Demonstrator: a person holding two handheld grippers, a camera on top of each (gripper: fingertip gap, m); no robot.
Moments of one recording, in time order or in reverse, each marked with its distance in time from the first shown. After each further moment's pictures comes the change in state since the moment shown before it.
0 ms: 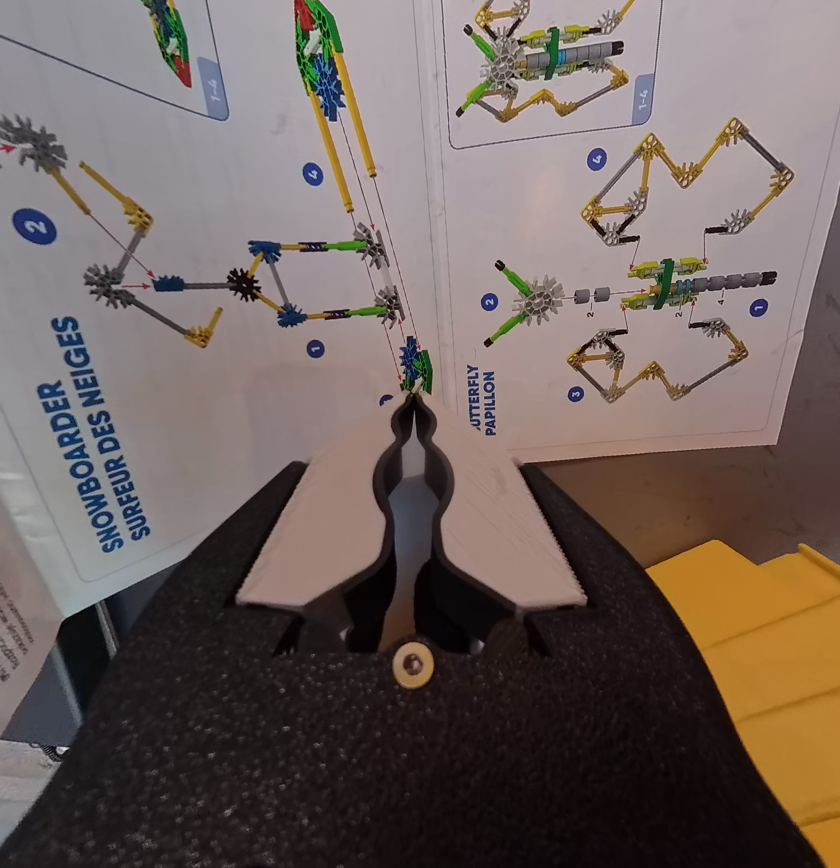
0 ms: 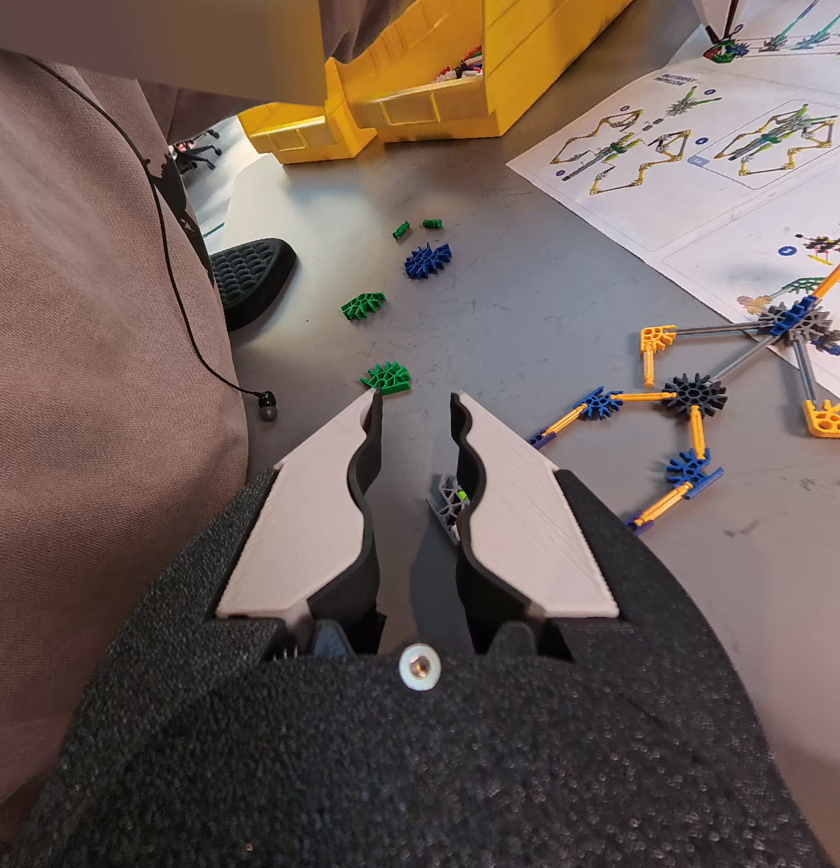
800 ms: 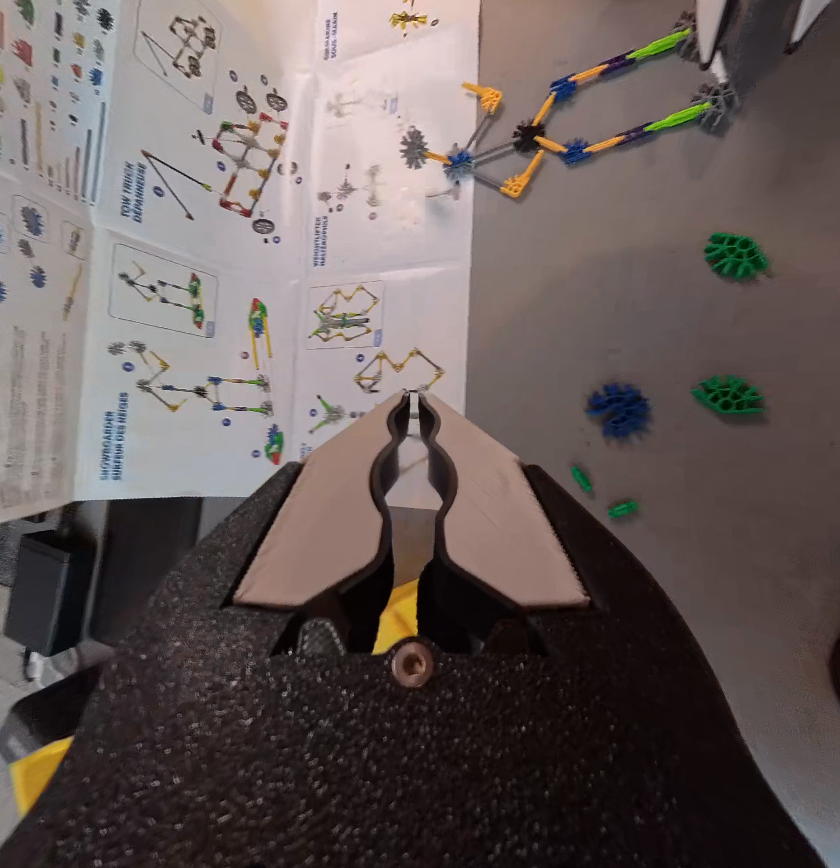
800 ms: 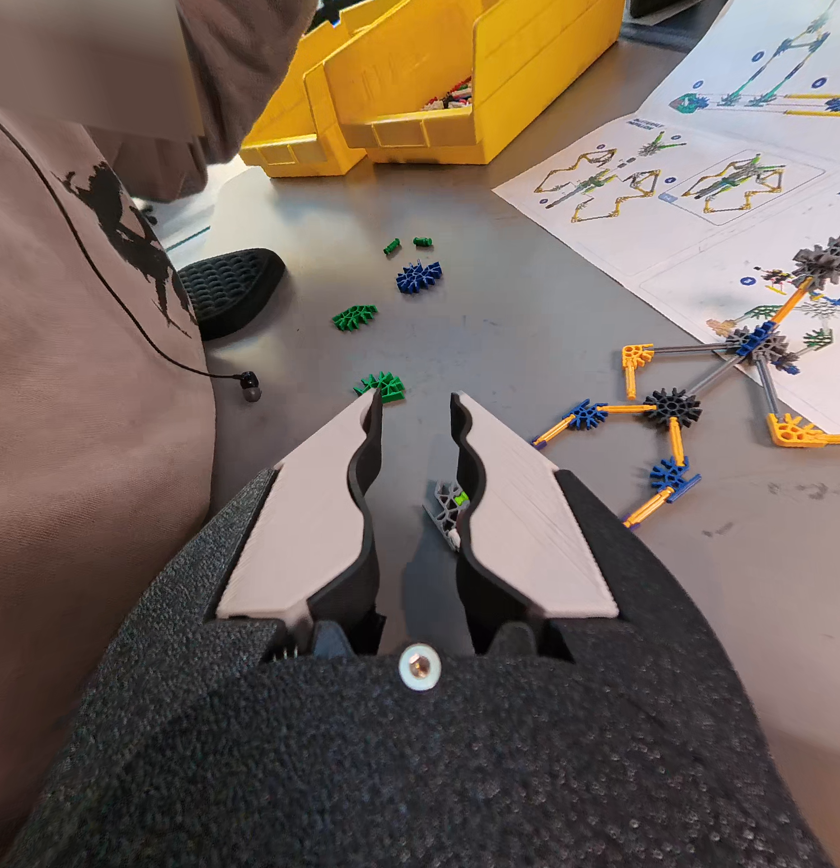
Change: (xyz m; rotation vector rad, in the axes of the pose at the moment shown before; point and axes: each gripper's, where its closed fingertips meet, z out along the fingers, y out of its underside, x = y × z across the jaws) left arm 0.138 -0.074 -0.106 0.354 -0.264 -0.013; right arm -0.001 -0.006 -0.004 0.039 0.049 -0.047
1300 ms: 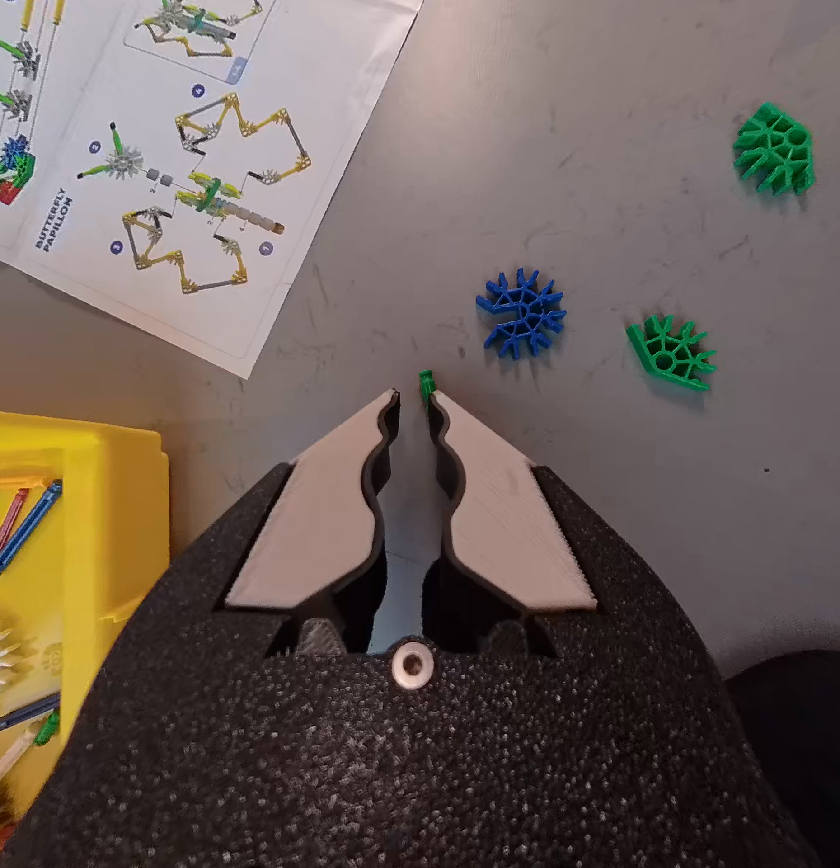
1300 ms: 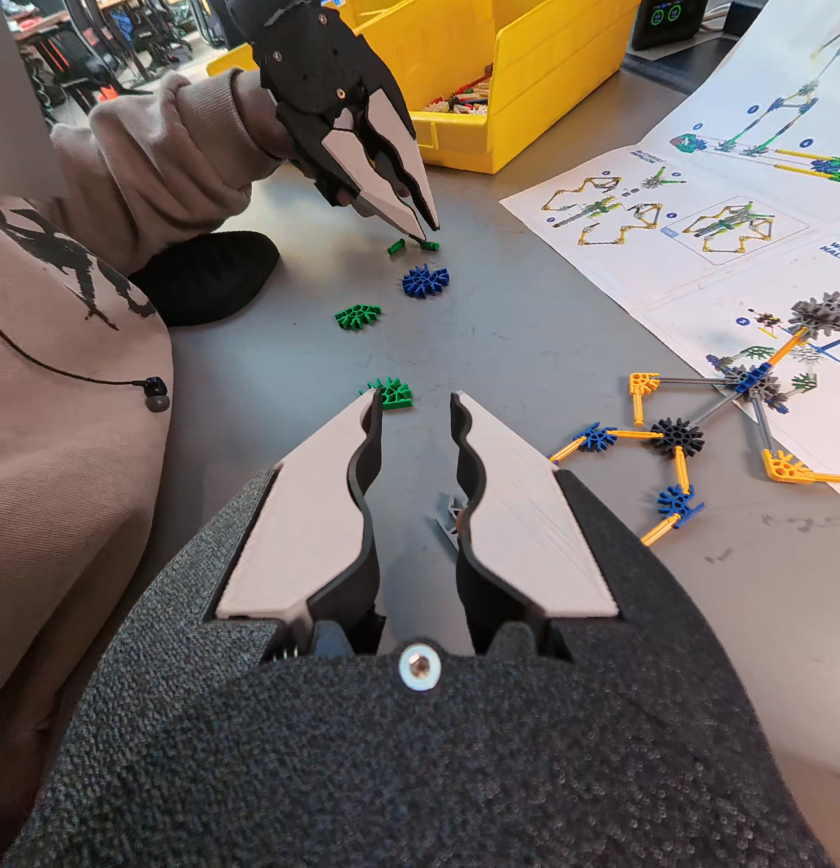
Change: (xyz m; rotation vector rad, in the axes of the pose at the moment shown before) left arm 0.114 0.090 0.046 -0.080 -0.108 -0.423; right arm -0.012 -0.004 0.005 -0.013 0.048 -0.104
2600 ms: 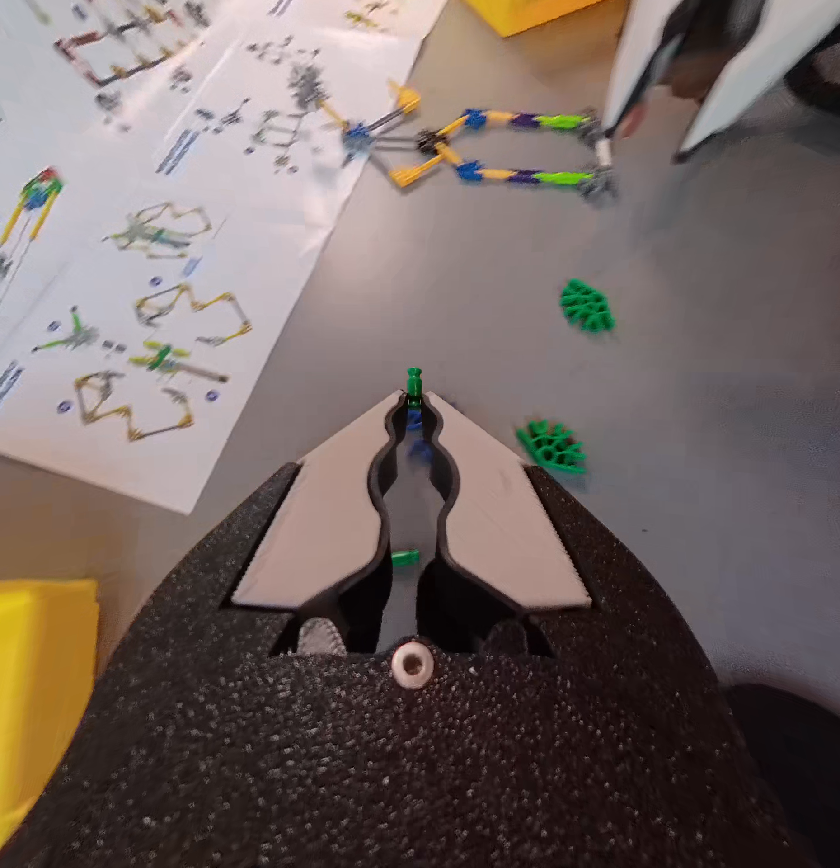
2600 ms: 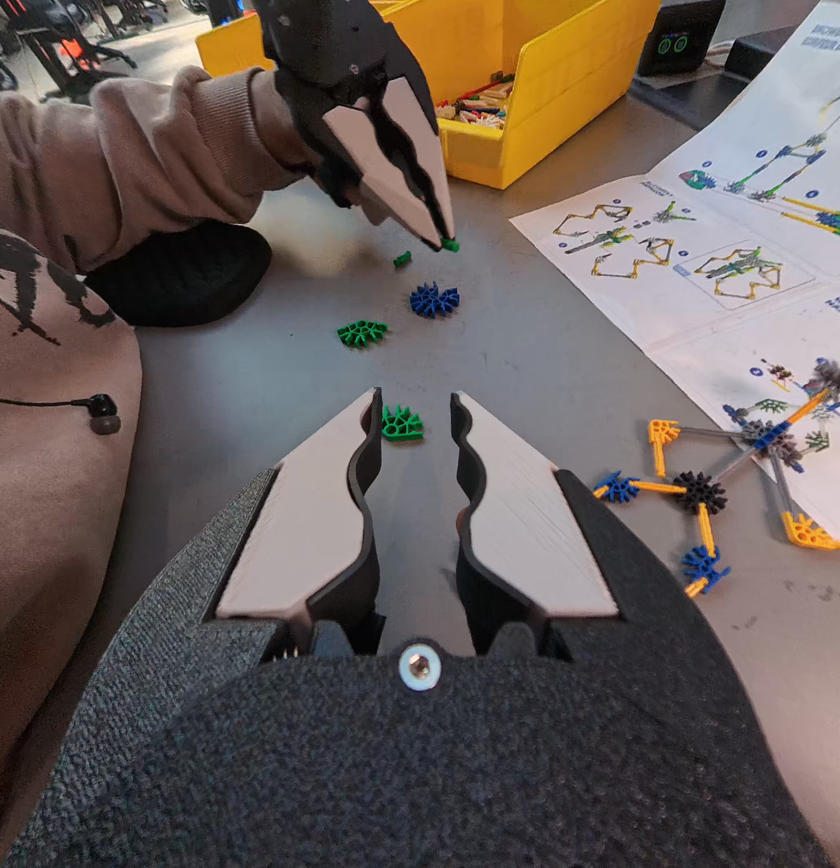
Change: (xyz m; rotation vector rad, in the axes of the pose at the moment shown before) left arm 0.024 -0.050 -0.006 0.269 0.163 0.014; right arm -0.013 -0.010 0.023 -0.011 0.042 -0.080
